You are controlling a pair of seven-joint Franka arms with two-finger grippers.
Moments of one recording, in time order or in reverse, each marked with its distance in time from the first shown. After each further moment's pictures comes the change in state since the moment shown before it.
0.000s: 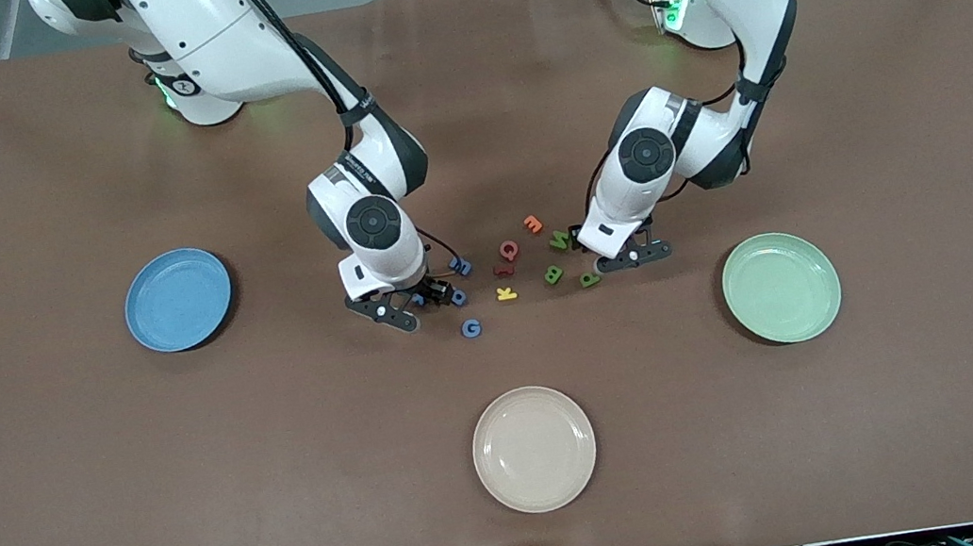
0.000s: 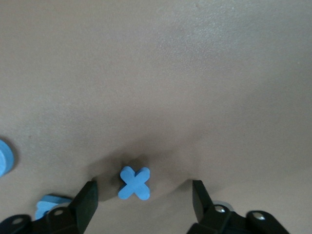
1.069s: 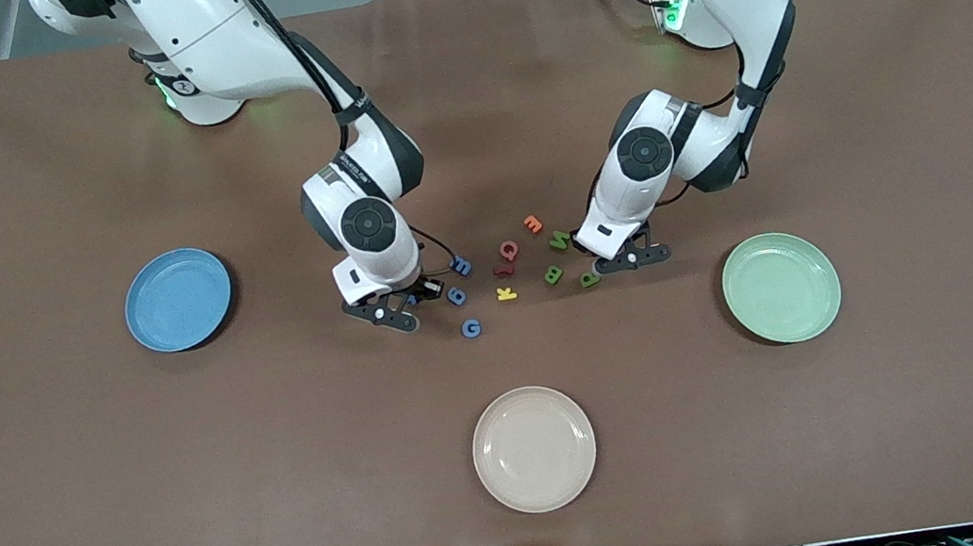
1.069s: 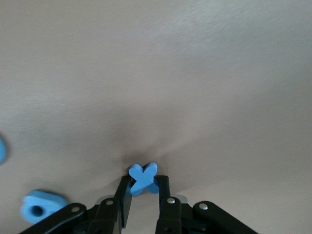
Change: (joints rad) left arm 0.002 0.013 0.007 -0.002 0.047 0.050 -0.001; right arm -0.017 -0.029 -0.018 -0.001 0.000 -0.083 -0.122
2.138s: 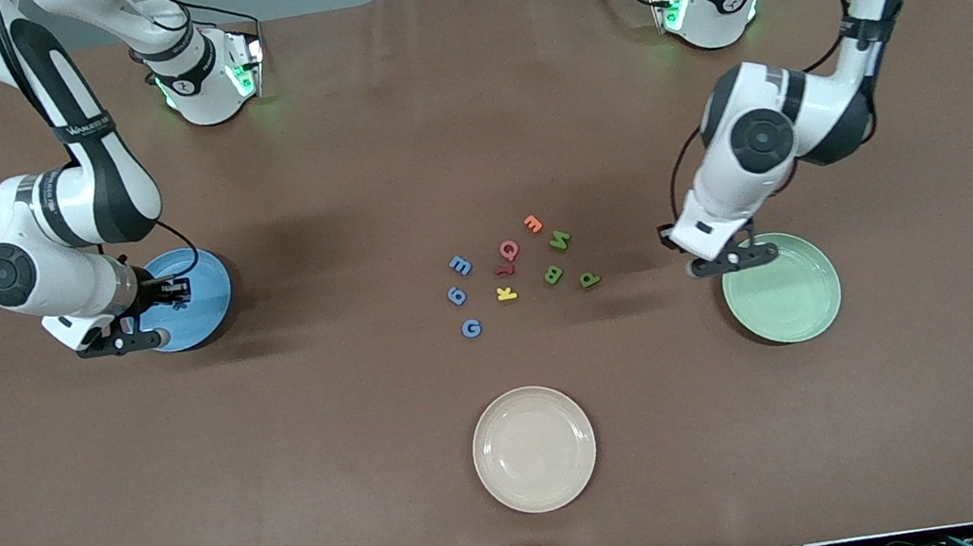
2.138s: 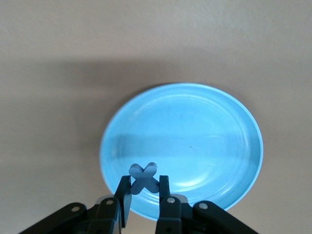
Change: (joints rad) left arm 0.262 -0.209 0.000 0.013 0.007 -0.283 0.301; right arm -0.619 -0.438 -0.023 -0.446 -0.088 -0.109 -1.021
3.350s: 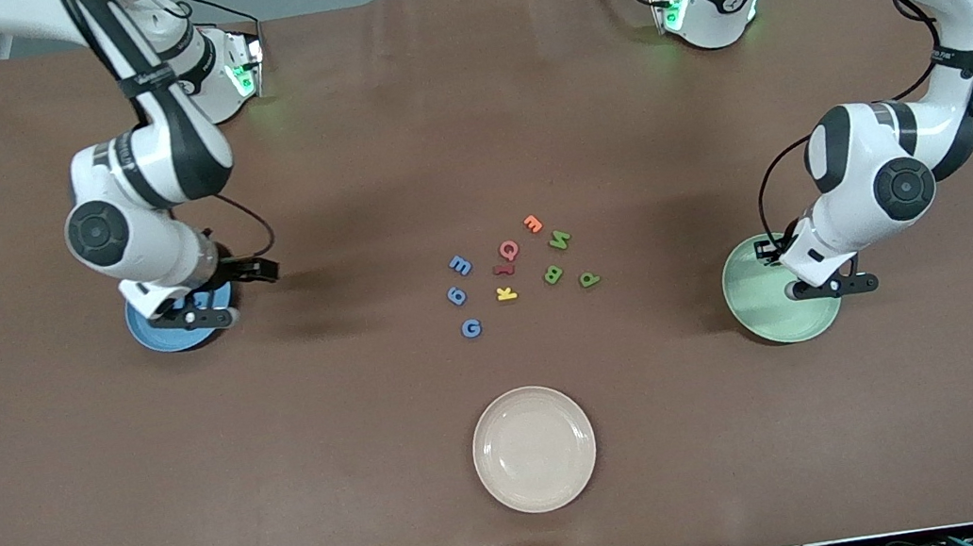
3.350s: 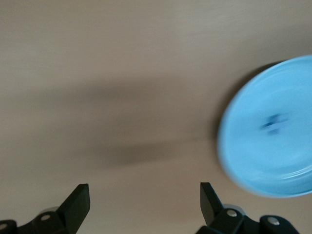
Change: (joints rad) left arm 0.237 0.130 0.001 0.061 0.000 0.004 0.316; right arm 0.283 -0.040 0.039 0.057 0.138 -0.020 0.456
